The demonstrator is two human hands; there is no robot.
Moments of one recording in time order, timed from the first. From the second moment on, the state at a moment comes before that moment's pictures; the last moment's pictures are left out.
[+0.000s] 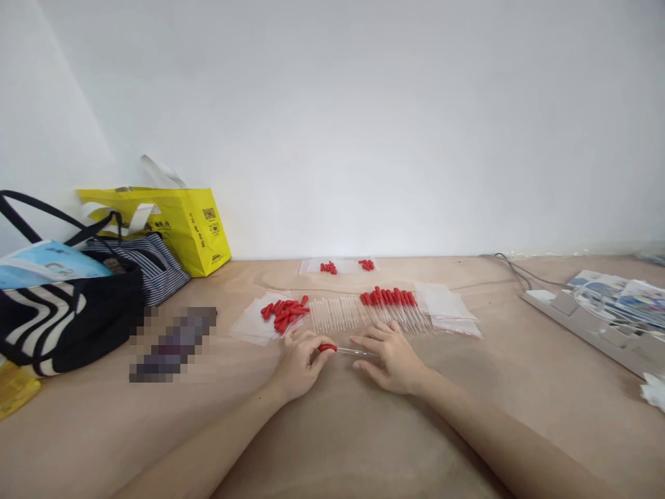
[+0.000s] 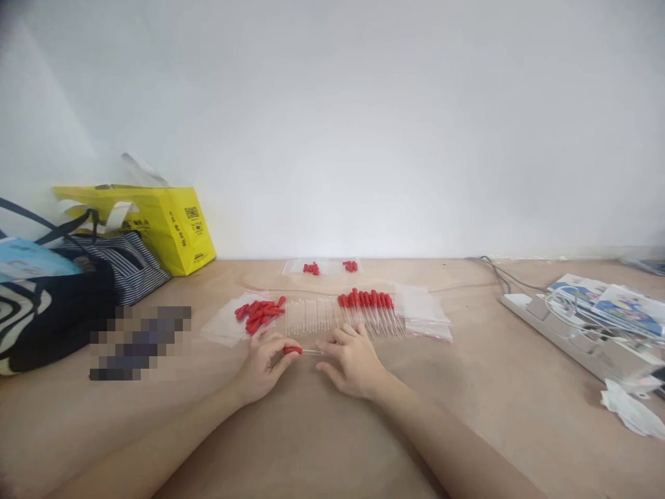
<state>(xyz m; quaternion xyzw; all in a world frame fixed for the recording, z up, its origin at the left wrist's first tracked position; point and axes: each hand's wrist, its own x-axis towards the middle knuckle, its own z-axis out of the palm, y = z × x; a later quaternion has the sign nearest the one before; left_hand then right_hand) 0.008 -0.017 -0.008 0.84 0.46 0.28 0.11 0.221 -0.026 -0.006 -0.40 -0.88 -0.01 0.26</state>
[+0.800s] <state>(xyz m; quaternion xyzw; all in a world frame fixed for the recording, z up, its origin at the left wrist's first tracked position) -0.022 0.014 -0.009 0.70 0.64 0.30 -0.09 0.220 0.042 -0.010 -0.77 -0.60 -0.01 0.24</state>
